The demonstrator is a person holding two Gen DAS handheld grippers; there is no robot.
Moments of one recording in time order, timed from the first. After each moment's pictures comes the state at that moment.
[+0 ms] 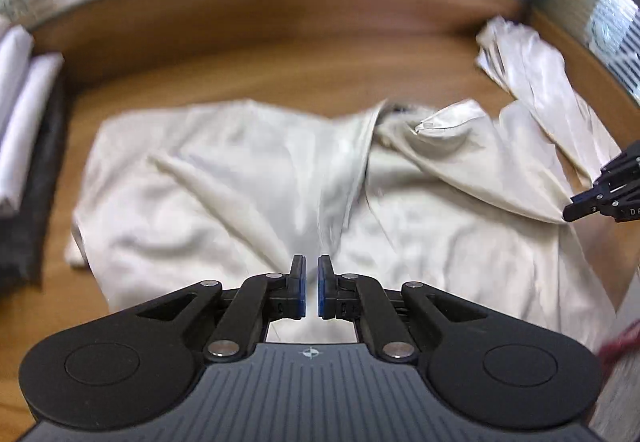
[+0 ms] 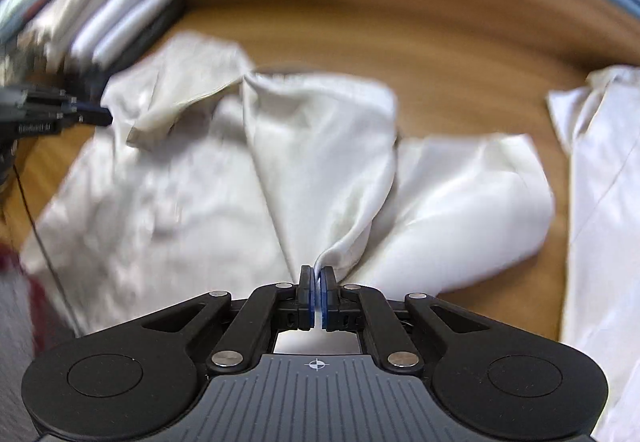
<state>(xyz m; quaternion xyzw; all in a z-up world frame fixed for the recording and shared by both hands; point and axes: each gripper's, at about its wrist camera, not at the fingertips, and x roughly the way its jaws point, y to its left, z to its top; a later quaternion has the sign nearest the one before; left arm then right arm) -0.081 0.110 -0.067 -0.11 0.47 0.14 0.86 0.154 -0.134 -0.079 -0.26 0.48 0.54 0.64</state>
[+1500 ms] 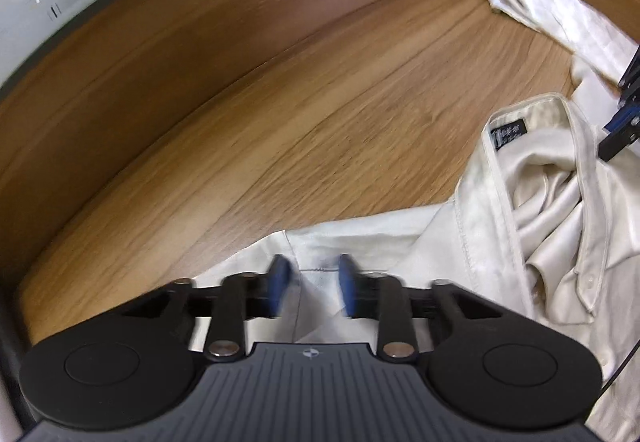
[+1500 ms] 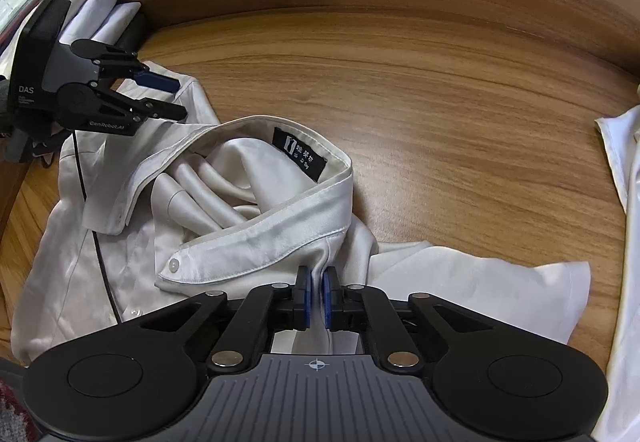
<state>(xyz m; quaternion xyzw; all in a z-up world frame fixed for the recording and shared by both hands) 0.113 0.212 -0.122 0.04 0.51 0.06 0.86 0.219 -0.045 -0.118 -0.22 0.51 0.53 0.64</state>
